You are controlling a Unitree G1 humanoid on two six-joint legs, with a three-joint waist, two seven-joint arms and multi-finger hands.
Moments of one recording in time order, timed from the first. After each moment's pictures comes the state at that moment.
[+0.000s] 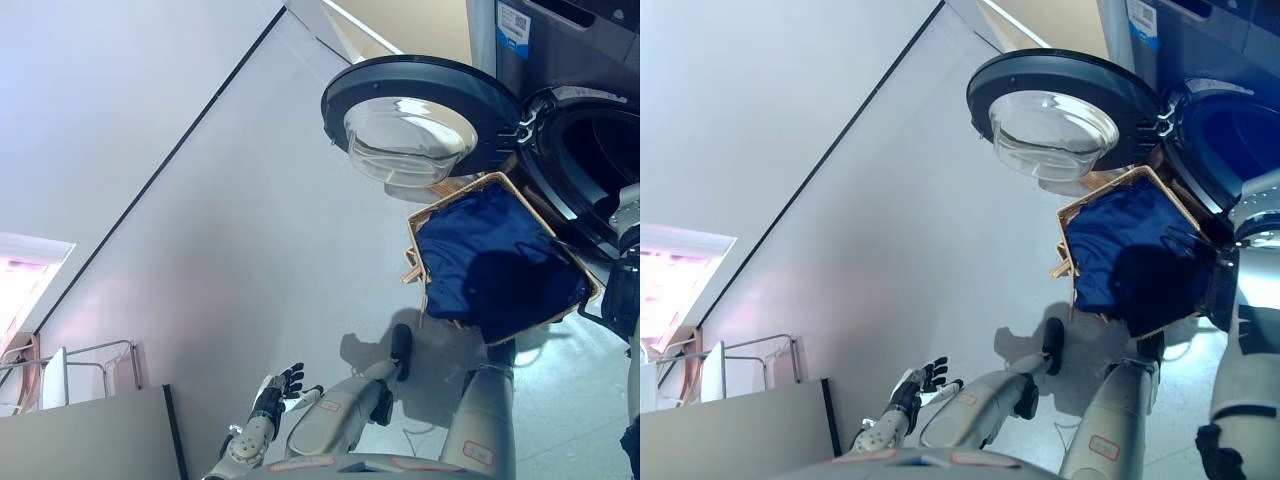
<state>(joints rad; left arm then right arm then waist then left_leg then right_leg) 0.00 0.10 -0.54 1.12 -0.25 -0.32 0.09 -1.21 -0.84 0.01 1.53 0.96 -0.22 -0.31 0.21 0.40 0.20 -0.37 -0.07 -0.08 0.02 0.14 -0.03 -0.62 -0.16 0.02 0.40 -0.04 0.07</state>
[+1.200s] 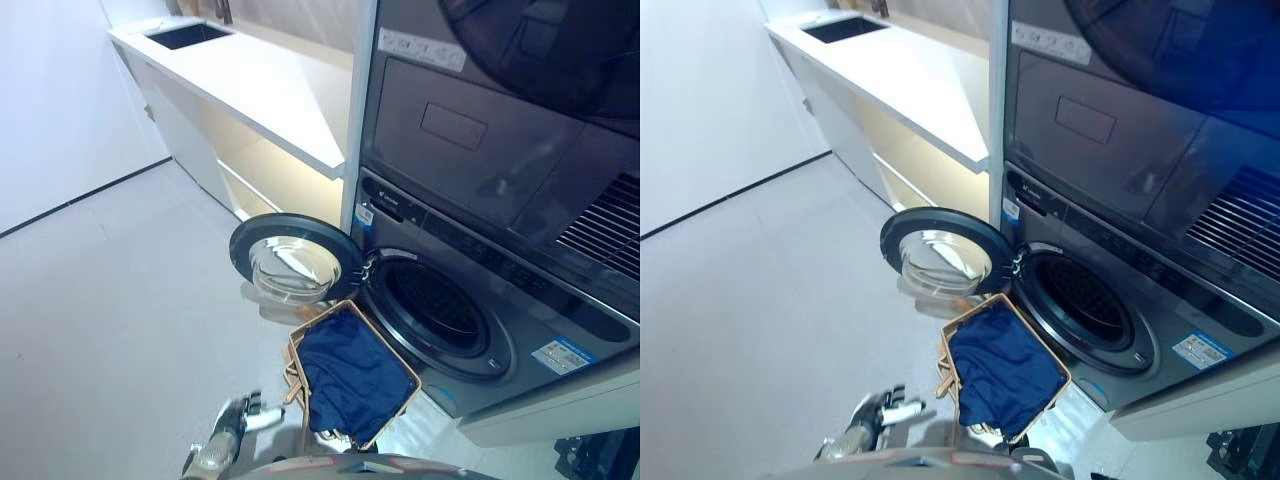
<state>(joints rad) -0.03 0.13 -0.27 1.42 -0.10 -0.26 0.05 0.10 -0.22 0.12 1.45 0.17 -0.14 -0.14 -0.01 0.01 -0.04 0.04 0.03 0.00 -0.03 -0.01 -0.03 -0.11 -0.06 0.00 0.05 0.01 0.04</state>
